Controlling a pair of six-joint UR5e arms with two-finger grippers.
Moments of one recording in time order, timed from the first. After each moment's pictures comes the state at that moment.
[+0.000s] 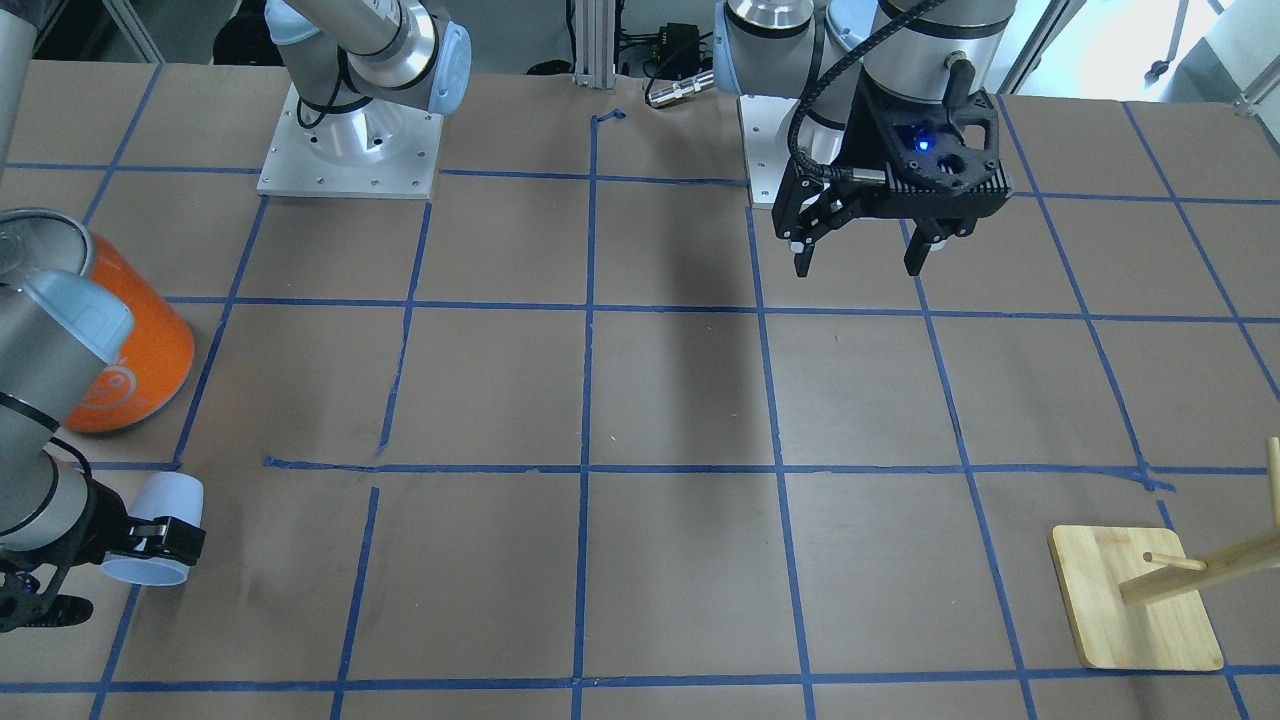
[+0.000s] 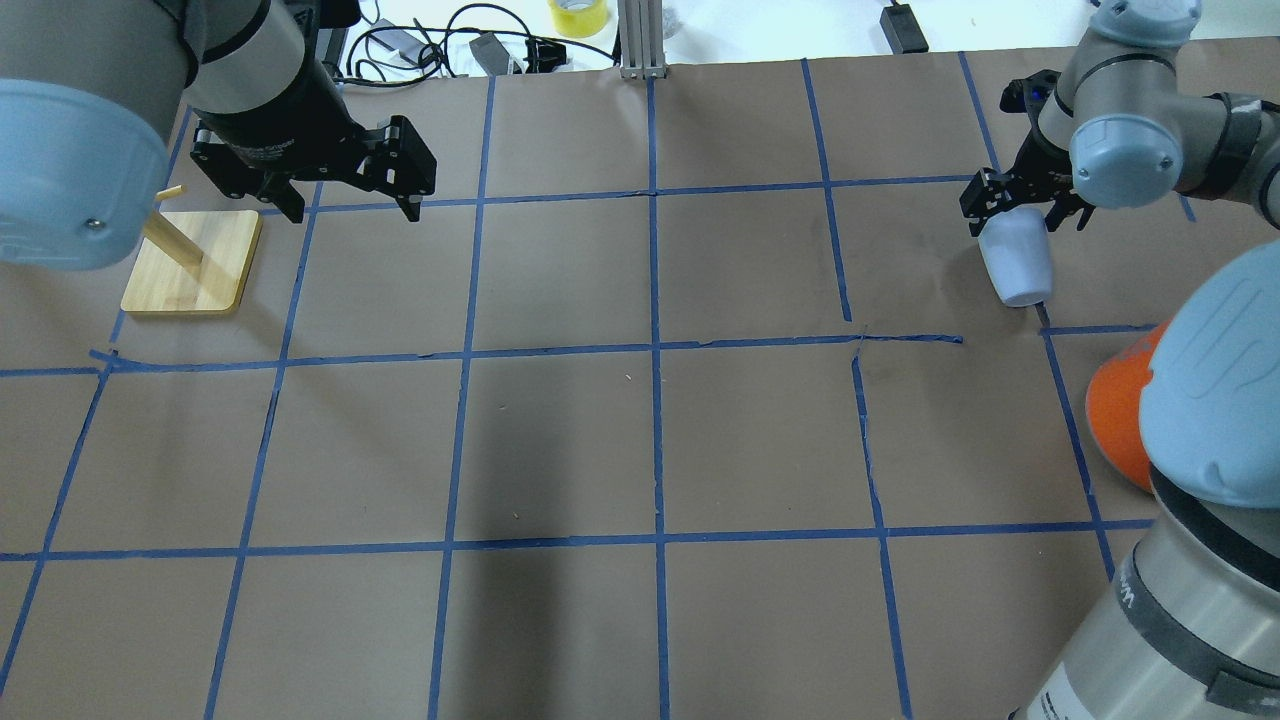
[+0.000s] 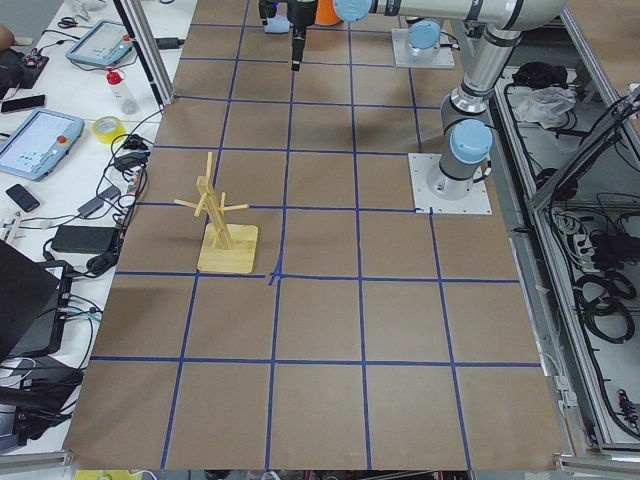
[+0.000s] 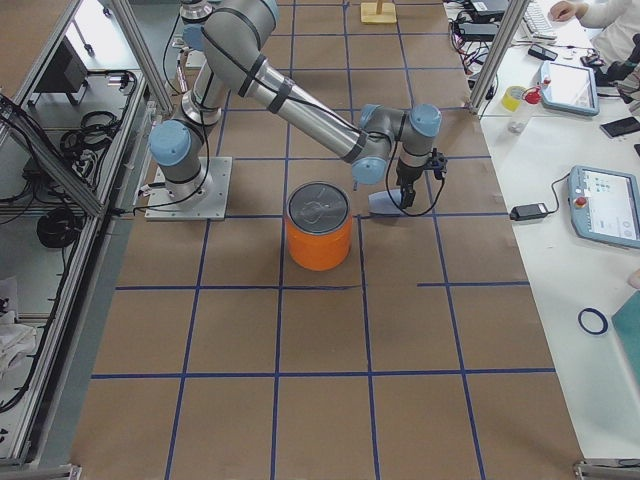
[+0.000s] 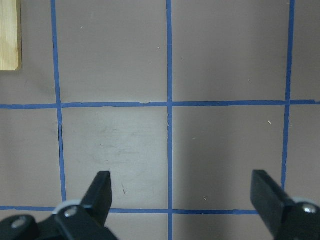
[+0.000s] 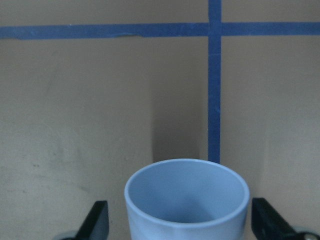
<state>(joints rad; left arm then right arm) -1.64 -1.56 -1.57 -1.44 1.64 -0.07 1.27 -0.99 1.54 -2.12 -1.61 -0.29</state>
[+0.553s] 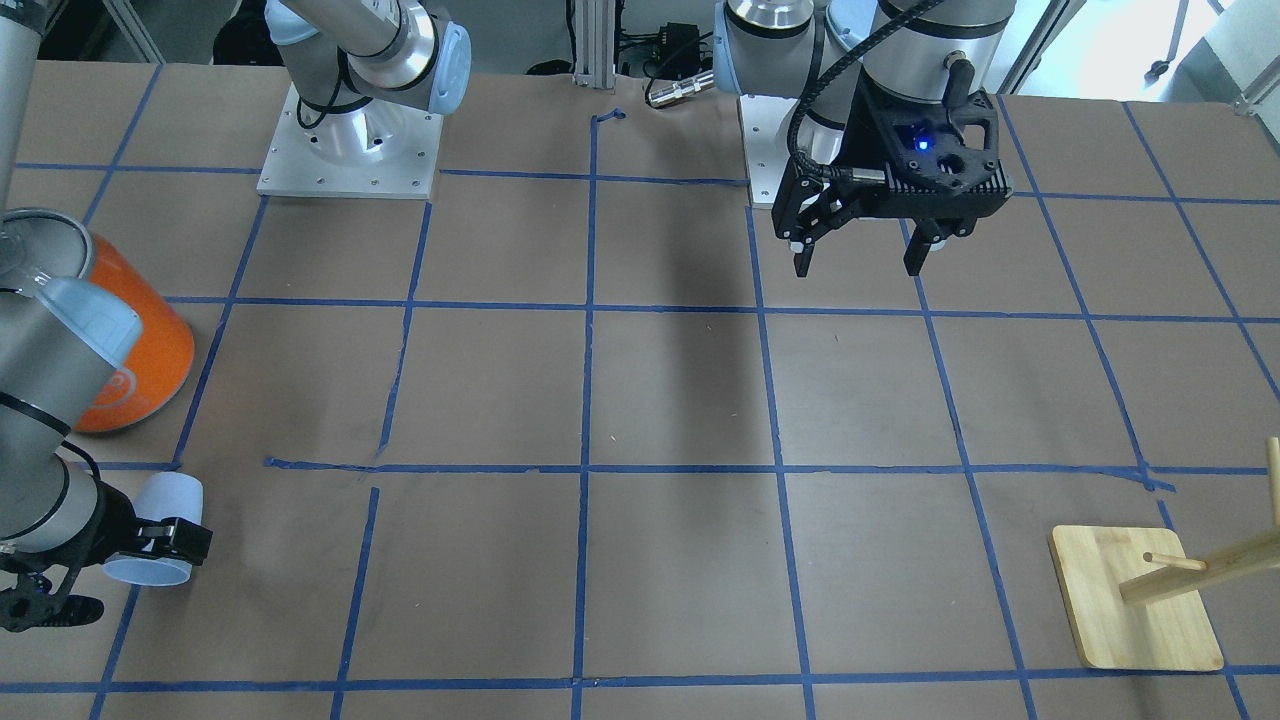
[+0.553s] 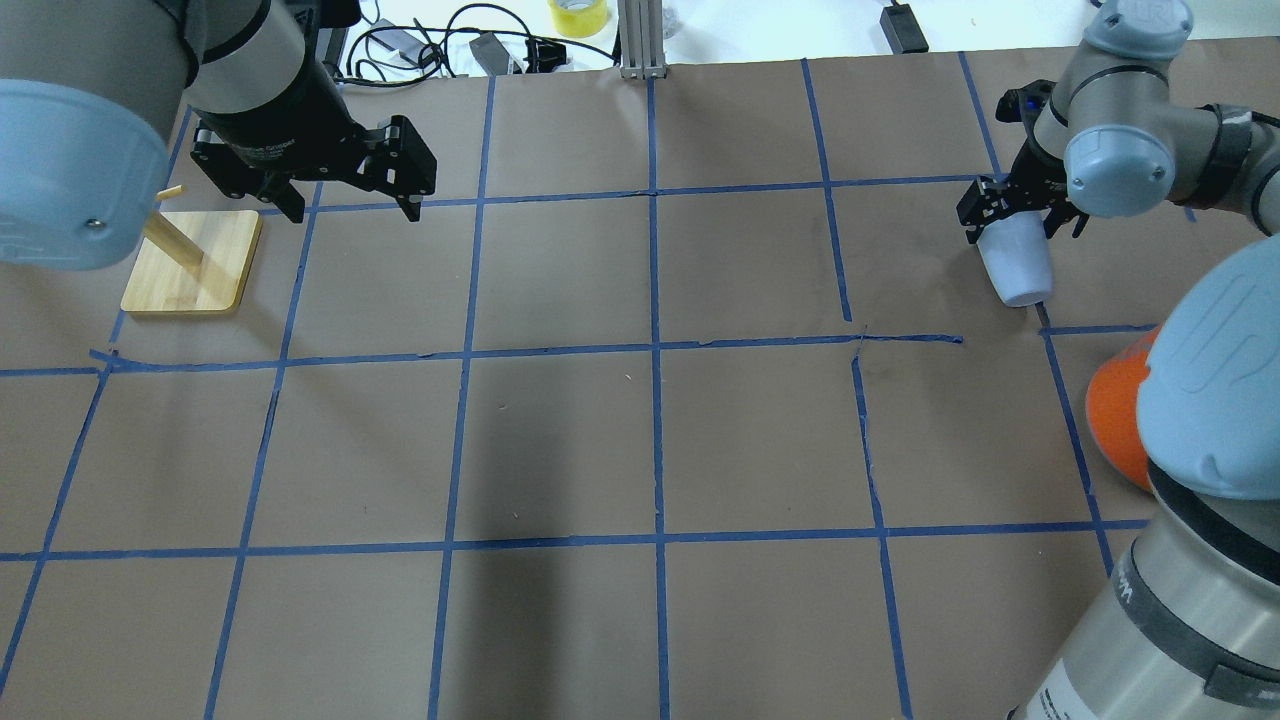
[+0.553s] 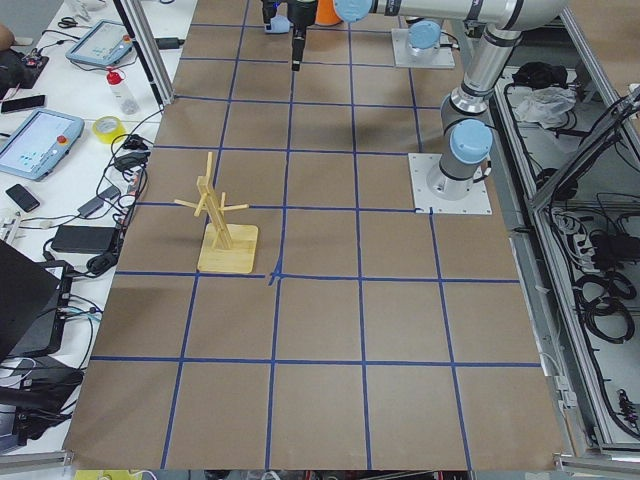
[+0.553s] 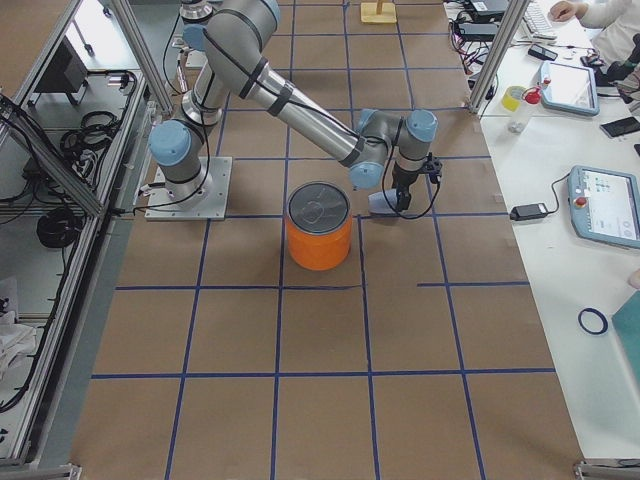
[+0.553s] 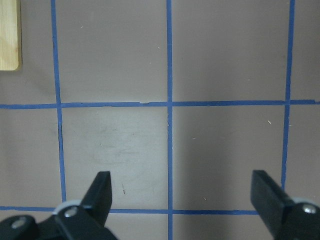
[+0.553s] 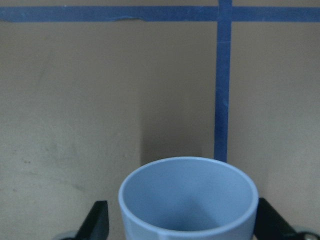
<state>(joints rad) -1.64 -1.56 -1.57 -1.44 1.64 -0.07 1.27 -0.97 1.55 -2.16 -1.61 -0.30</state>
